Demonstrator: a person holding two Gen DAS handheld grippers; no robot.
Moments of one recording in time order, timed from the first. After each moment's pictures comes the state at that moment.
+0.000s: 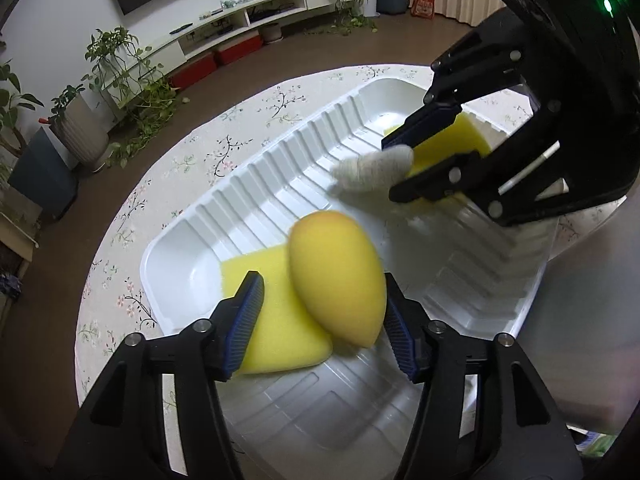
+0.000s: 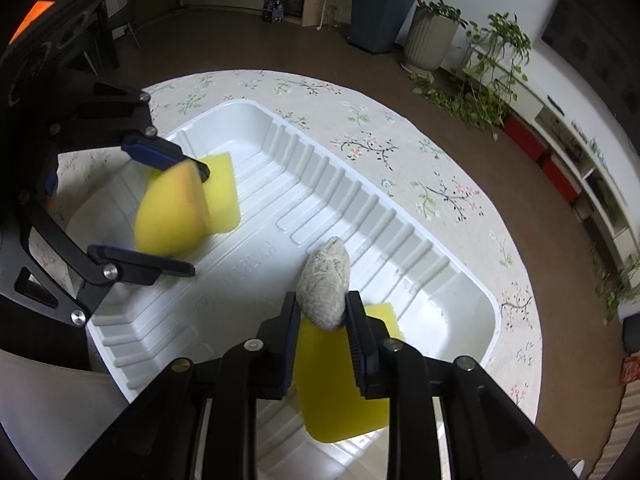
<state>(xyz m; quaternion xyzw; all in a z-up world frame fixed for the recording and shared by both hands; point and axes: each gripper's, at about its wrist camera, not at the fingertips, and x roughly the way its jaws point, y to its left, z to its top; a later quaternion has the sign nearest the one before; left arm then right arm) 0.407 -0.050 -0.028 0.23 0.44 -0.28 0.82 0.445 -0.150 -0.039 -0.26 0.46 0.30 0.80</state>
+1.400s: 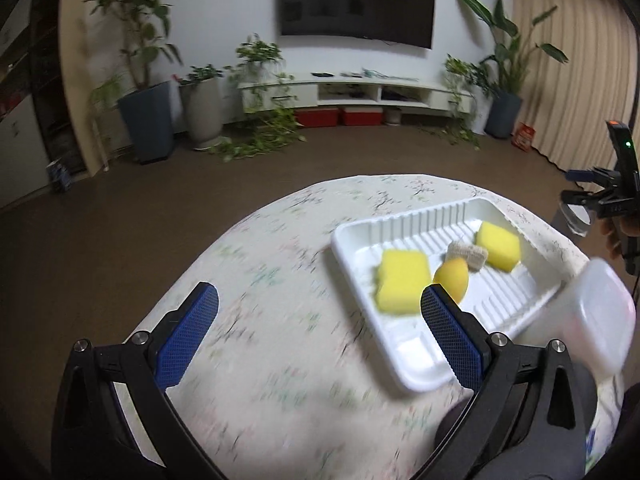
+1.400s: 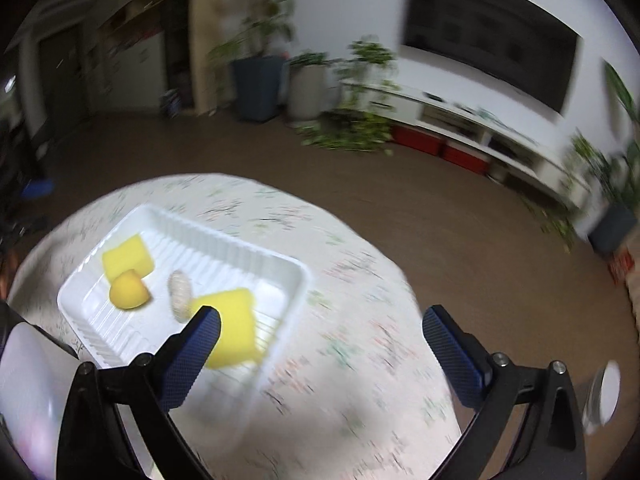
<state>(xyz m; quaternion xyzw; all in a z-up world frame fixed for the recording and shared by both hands) 0.338 0.103 0.040 0.04 0.34 -0.12 0.93 0.412 -0.299 0.031 -0.09 0.37 0.15 0.91</state>
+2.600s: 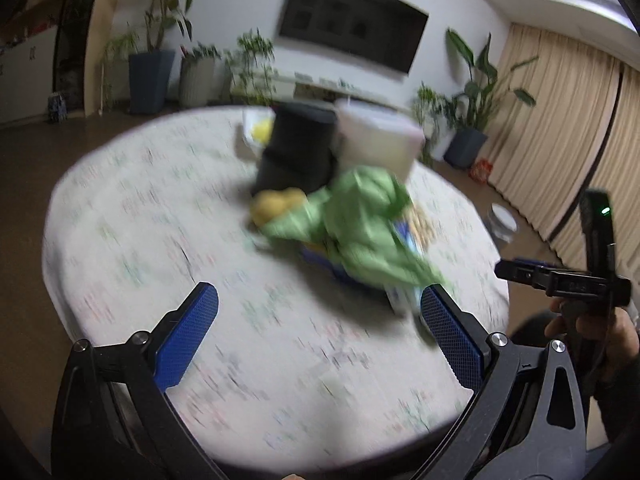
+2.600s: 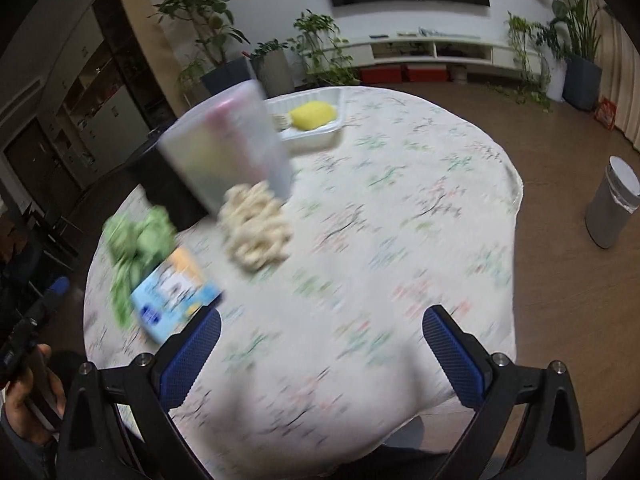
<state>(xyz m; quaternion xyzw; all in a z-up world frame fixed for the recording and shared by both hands) 0.027 0.027 -0.022 -0.08 0.34 -0.16 0.92 0.074 -0.287 -0.036 0.08 0.41 0.12 0.90</state>
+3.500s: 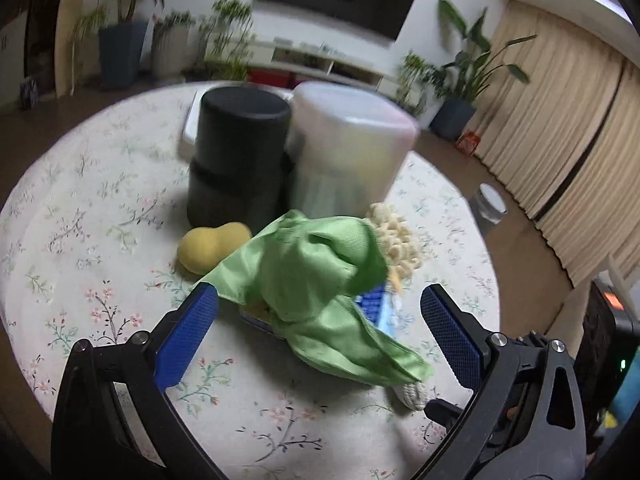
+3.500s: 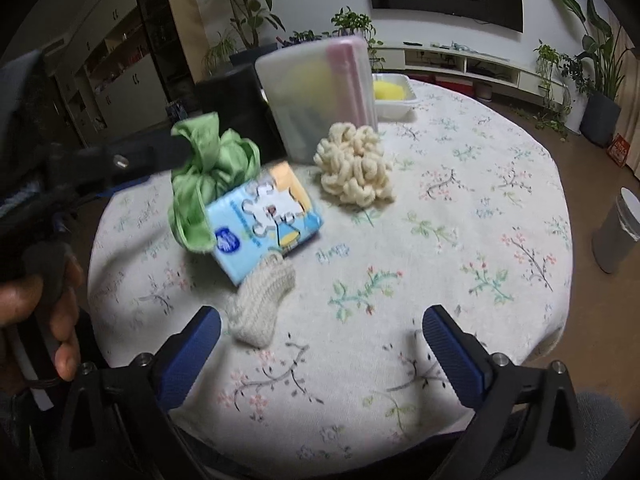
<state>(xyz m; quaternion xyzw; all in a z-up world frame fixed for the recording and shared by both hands) 0.119 -0.010 -0.011 -0.08 0.40 -0.19 0.89 0.043 -0.206 -0.059 0.03 0.41 0.15 0.90</state>
